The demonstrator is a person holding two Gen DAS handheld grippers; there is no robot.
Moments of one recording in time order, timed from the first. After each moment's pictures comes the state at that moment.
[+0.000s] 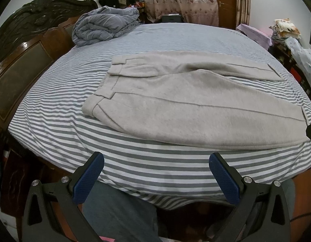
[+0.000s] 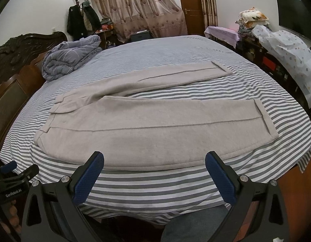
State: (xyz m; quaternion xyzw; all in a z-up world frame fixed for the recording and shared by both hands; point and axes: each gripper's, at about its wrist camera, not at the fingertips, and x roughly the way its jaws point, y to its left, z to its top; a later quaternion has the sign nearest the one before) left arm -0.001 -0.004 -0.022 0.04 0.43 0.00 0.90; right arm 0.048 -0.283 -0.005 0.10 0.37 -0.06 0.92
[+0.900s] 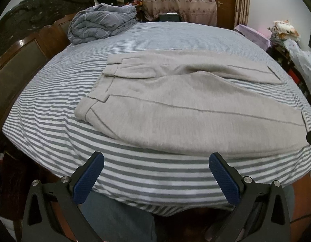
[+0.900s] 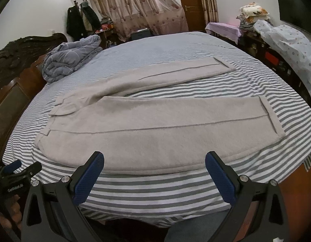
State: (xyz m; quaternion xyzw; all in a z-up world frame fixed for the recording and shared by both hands) left arm 0.028 0.003 -0.027 0.03 0.43 -0.02 0.90; right arm 0.061 -0.295 -0.011 0.13 0.38 -0.05 0.92
